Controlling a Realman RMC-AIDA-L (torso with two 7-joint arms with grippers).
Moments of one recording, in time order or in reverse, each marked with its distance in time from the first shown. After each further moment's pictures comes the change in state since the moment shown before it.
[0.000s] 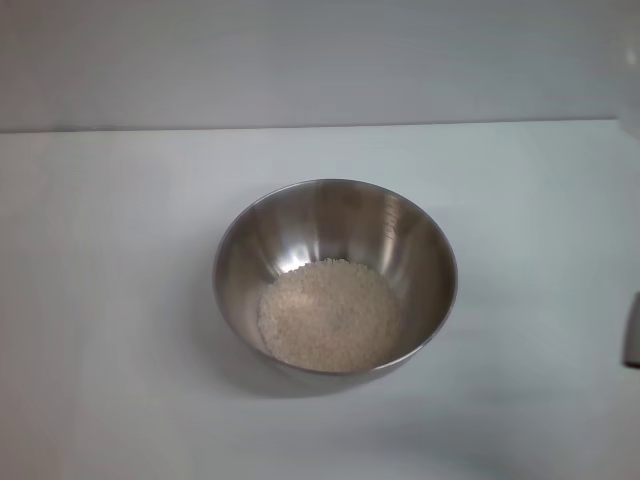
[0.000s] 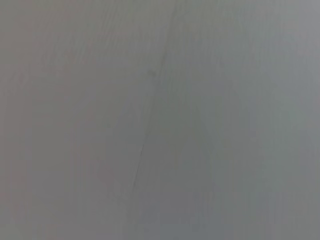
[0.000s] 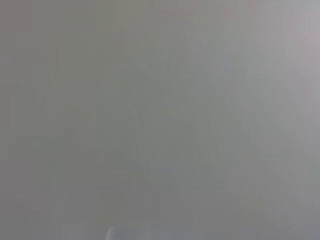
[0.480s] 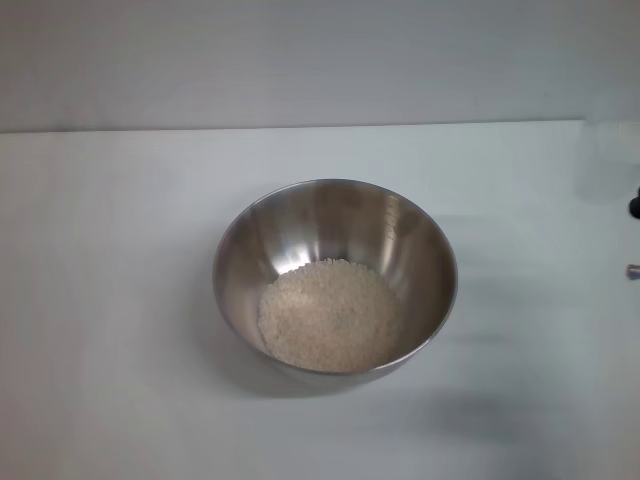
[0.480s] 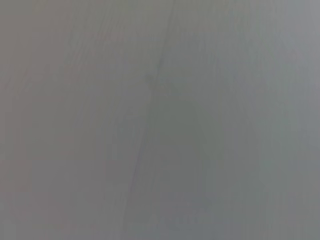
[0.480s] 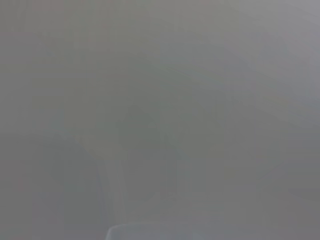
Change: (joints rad) left arm -0.006 0.001 0.000 0.005 0.000 0.013 0.001; right arm 0.016 -0.005 -0.052 -0.055 0.135 0.195 0.310
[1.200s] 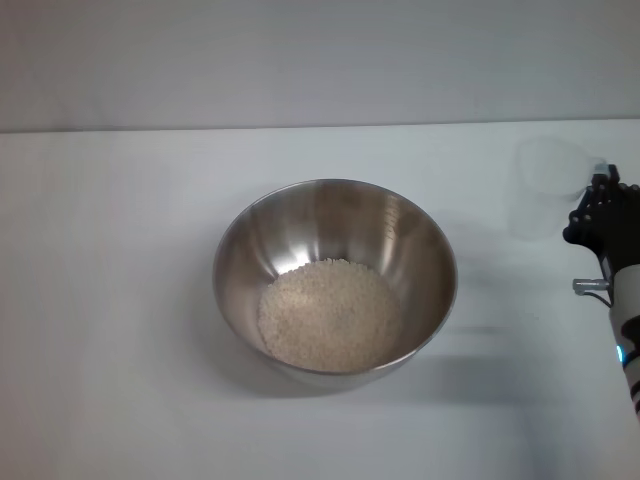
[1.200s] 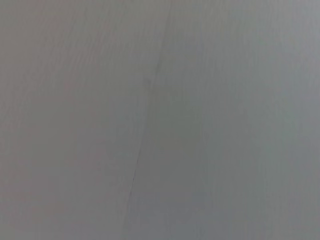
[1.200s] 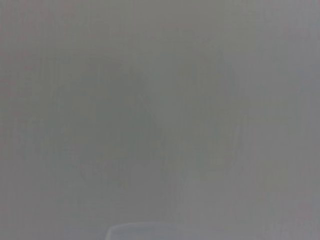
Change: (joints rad) left arm 0.000 0.000 -0.002 0.000 0.000 0.005 0.014; right arm 0.072 0.001 0.008 -0.103 0.002 0.267 0.114
